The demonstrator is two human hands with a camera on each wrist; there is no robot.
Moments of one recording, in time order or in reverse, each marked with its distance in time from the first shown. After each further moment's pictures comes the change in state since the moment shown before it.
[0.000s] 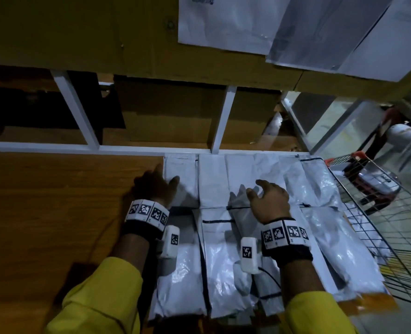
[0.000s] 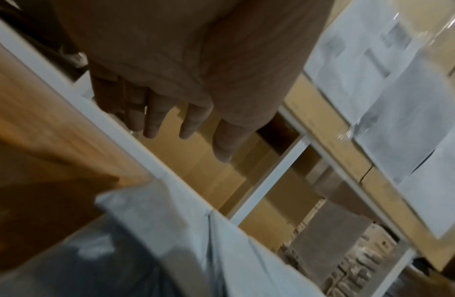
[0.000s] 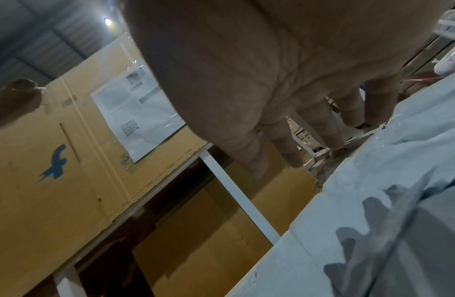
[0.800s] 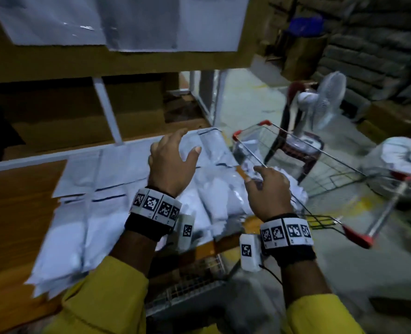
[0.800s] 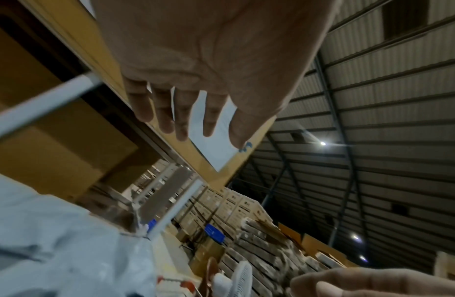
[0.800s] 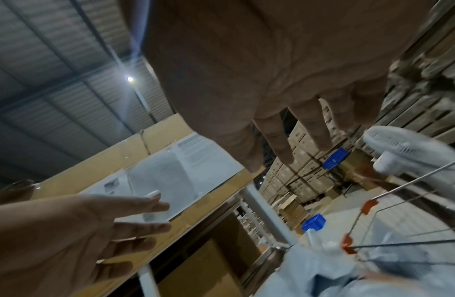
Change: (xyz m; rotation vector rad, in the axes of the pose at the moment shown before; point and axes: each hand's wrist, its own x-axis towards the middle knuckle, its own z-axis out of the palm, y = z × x) left_hand -0.258 0.271 0.070 -0.395 0.226 0.641; right_hand -0.093 0.278 -0.163 0.161 0.305 -0.020
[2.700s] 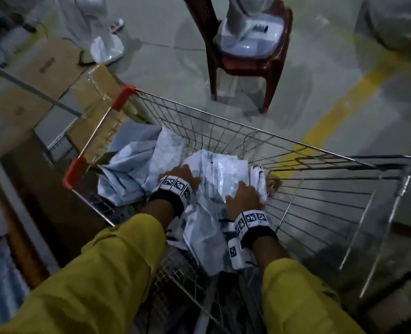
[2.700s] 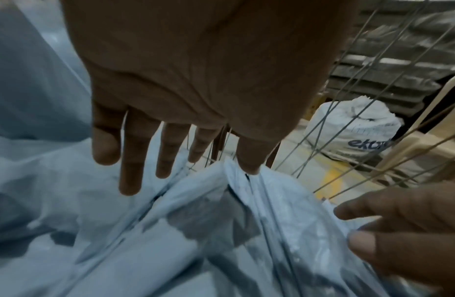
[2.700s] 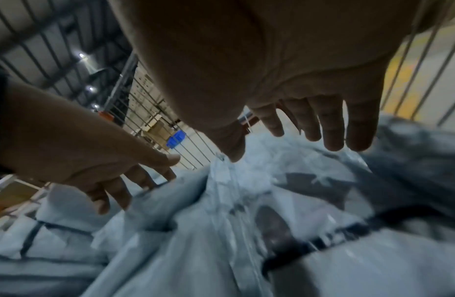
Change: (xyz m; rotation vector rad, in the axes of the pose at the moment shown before) left_hand 0.253 0.039 0.747 0.929 -1.144 -0.035; right_hand 0.391 0.496 0.164 0.073 -0.504 0.801
